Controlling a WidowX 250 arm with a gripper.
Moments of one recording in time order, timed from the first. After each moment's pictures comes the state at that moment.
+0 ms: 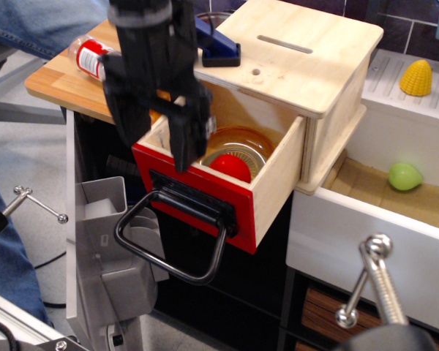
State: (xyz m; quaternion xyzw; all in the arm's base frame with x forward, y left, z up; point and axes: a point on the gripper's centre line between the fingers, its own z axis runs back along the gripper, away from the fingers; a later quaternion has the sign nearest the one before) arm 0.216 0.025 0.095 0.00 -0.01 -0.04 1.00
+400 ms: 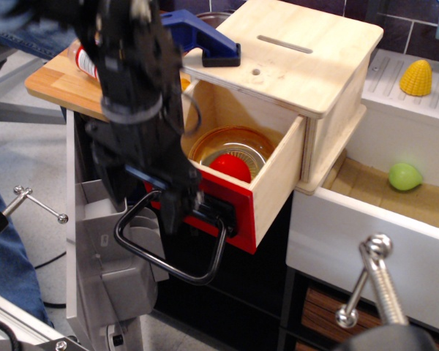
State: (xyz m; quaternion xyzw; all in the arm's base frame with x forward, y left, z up) arm 0.207 0.021 0.058 0.03 -0.06 -0.02 1.00
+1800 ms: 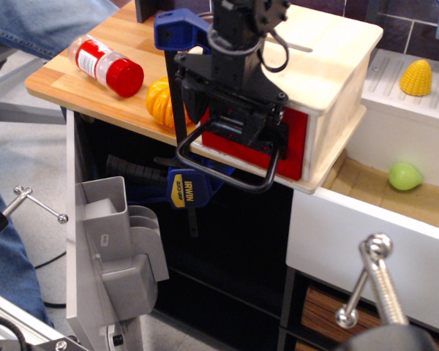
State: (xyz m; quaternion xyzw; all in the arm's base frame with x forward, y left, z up) arm 0.314 0.006 0.067 0.09 -0.11 0.03 0.99
